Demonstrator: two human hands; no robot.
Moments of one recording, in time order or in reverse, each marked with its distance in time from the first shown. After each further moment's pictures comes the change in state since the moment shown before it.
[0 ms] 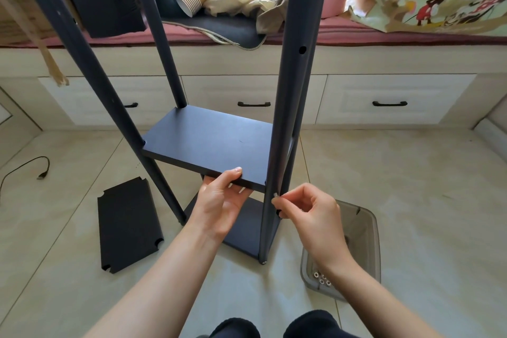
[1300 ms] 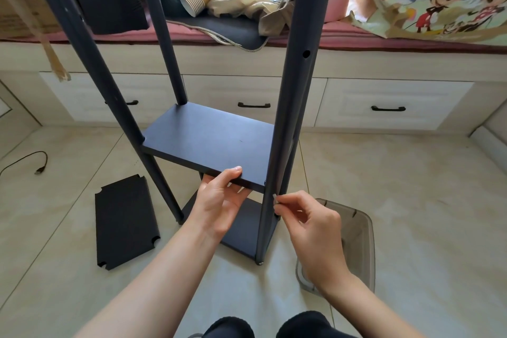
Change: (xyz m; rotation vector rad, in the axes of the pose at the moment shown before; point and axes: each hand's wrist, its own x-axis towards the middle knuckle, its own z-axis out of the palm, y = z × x) left_hand 0.000 -0.003 0.001 -0.039 0.022 0.002; right_hand -0.012 0.015 0.000 -0.193 0.072 -0.339
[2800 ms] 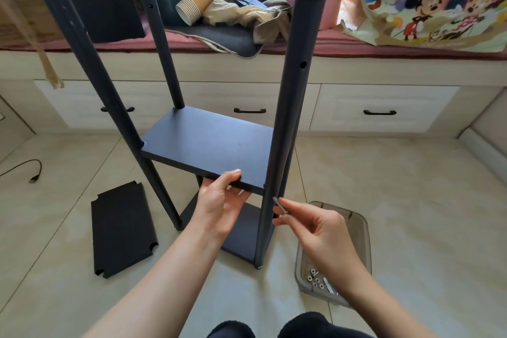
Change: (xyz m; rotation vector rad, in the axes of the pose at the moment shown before) left_hand 0.001 0.000 0.004 -0.027 0.009 0.012; right_hand -0.002 -0.005 -0.025 0.204 -0.204 0.204
